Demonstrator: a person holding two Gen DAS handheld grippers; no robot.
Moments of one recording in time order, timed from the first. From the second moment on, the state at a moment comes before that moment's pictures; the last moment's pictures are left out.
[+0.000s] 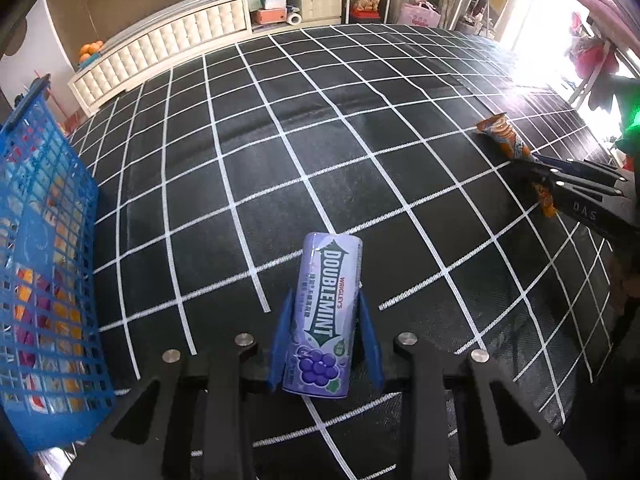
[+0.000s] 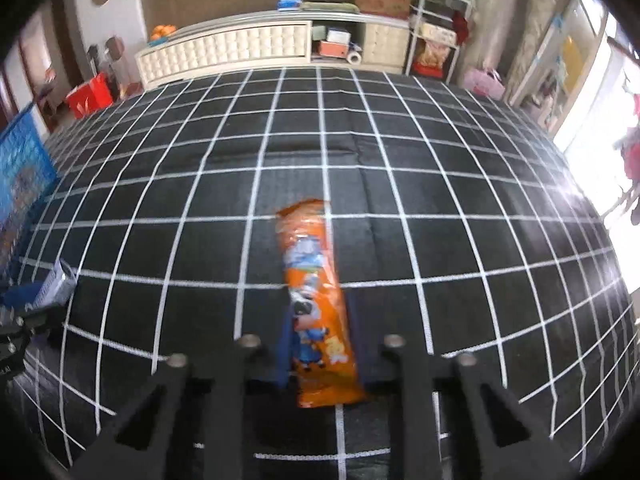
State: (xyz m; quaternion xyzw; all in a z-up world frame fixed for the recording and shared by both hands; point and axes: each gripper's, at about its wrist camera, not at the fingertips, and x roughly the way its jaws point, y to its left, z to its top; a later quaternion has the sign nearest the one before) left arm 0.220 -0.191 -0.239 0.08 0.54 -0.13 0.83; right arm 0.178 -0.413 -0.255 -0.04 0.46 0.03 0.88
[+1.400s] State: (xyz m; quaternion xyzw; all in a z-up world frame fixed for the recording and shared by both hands) left arm 0.057 -0.029 -0.022 0.03 0.34 -0.05 0.94; right arm 0.041 -0.232 -0.069 -0.06 0.30 0.25 0.92
